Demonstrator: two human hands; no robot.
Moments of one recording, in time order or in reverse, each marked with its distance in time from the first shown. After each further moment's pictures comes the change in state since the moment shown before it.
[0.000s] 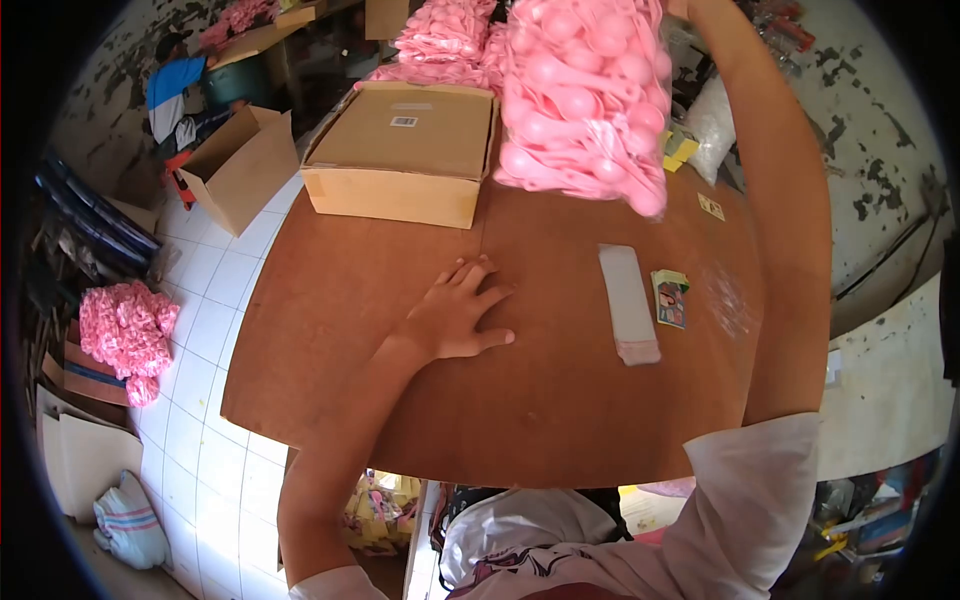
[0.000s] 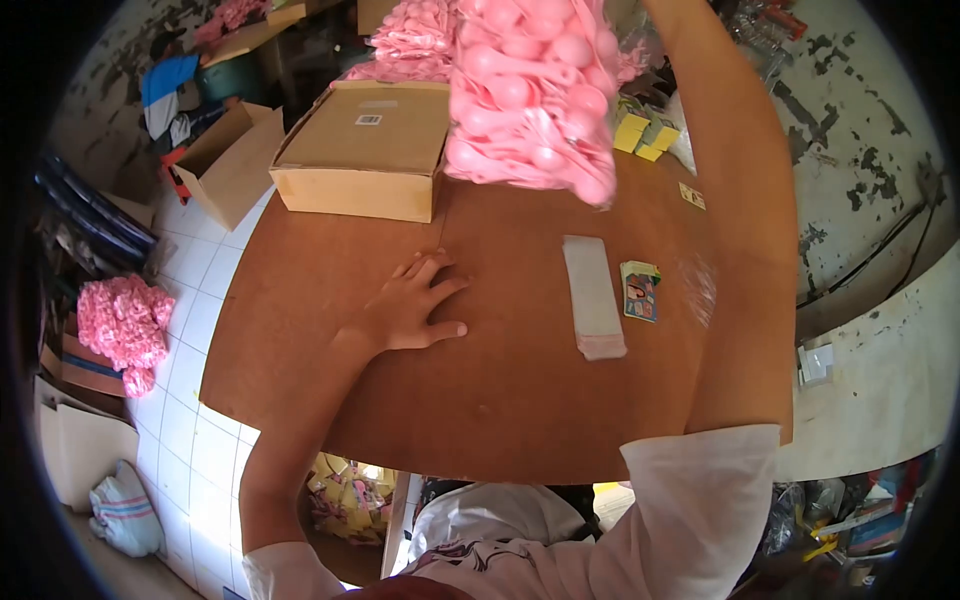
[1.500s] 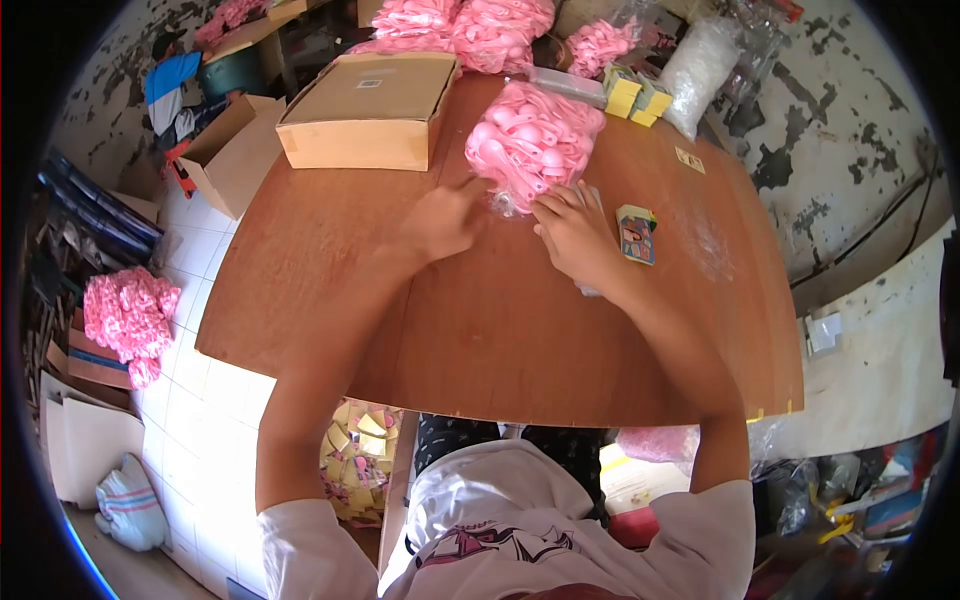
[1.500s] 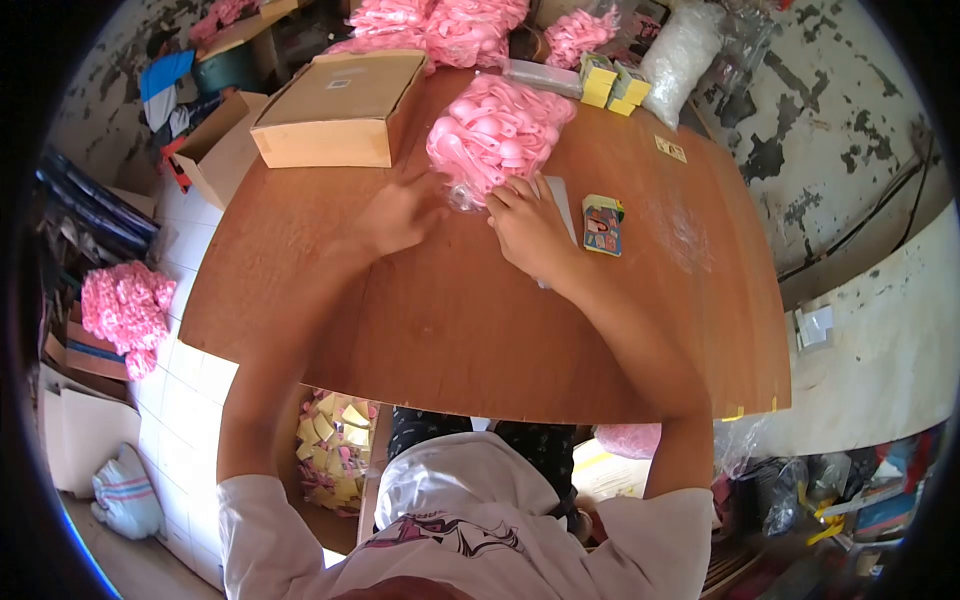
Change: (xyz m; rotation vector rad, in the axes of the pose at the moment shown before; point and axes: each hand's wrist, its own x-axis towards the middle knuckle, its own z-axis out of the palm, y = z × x) left_hand 0.047 0.048 0.001 -0.148 0.170 -0.076; right_hand -0.330 0.258 0.144 -1.050 0.024 -0.623
